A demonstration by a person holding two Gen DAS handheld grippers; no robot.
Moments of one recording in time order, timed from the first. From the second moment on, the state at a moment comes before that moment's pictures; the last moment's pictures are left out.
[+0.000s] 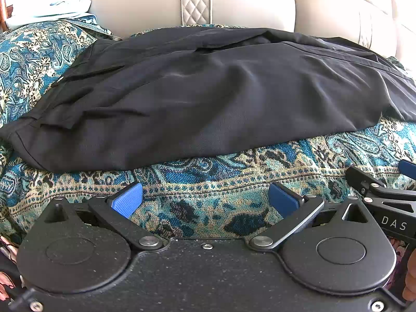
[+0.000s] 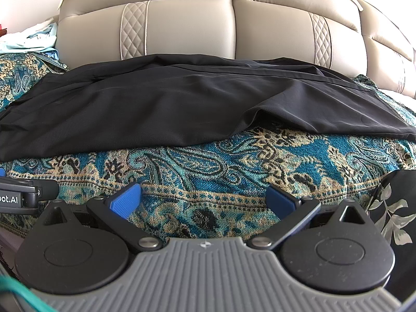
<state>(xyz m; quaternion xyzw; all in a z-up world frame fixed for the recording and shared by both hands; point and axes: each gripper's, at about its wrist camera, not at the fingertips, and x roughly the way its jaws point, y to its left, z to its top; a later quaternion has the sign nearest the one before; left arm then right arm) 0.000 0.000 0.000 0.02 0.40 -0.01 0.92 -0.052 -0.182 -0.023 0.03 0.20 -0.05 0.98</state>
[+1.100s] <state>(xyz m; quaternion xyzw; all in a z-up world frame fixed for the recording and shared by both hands) 0.000 0.000 0.000 0.02 0.40 -0.01 0.92 -0.053 -0.183 -0.022 0.03 0.20 -0.05 0.98</state>
